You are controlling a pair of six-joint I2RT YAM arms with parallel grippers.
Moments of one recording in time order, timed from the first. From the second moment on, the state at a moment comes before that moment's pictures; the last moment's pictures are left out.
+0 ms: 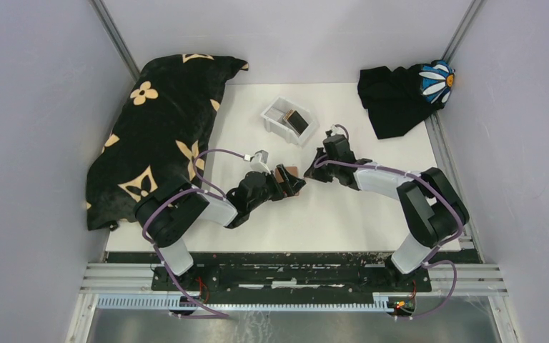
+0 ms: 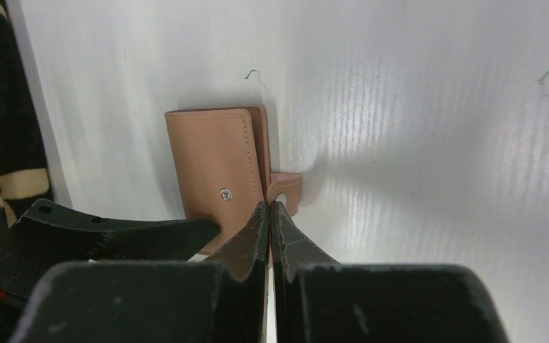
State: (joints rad) left arm -0.79 1.73 0.53 0.87 -0.05 -0.91; right arm 0.51 1.66 0.87 0.02 -0.11 0.77
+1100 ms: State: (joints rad) left arm -0.79 1.76 0.46 1.06 -0.03 -0.91; right arm 0.56 1.74 0.91 0.07 -0.21 0.78
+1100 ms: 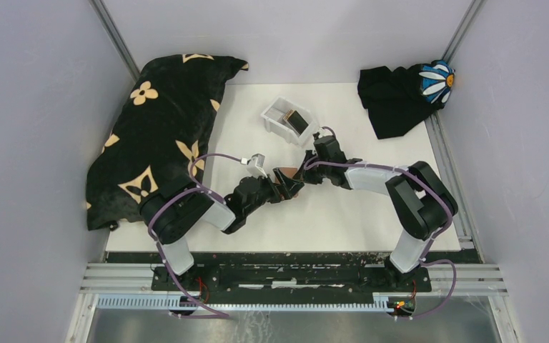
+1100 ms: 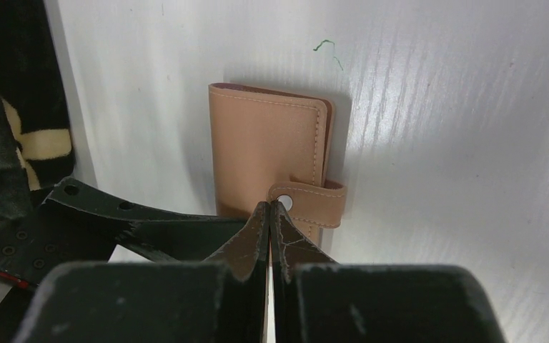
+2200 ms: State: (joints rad) left arm -0.79 1.79 0.46 1.11 -0.02 -0.91; right arm 0.59 1.78 0.94 0.08 -0.23 0.78
